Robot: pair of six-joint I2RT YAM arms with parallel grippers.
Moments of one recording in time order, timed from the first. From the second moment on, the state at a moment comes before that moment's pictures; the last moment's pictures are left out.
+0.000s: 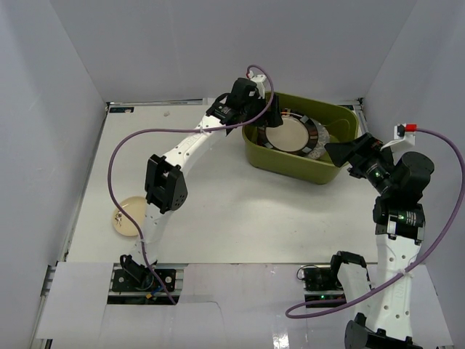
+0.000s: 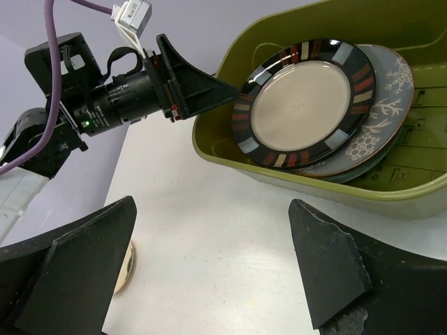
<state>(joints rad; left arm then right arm) -0.64 2.29 2.29 -0.49 0.20 -0.42 -0.20 0.69 0.99 -0.45 -0.56 0.59</state>
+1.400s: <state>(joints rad) -0.64 0.50 1.00 -0.56 0.04 -0.55 1.22 2.28 1.54 0.24 0.00 0.88</state>
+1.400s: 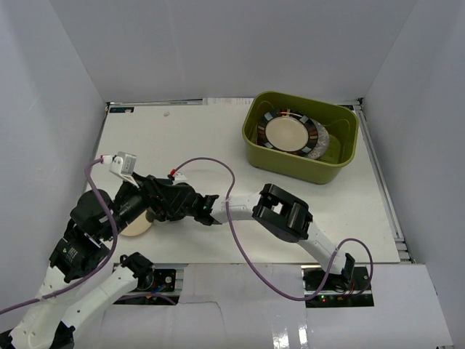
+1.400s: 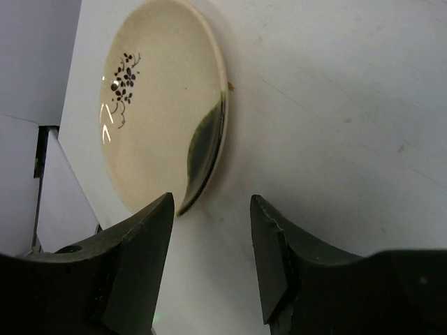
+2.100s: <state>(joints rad) -0.64 0.47 1.10 -0.54 0.08 -0.44 1.14 1.97 1.28 0.22 0.06 0.86</state>
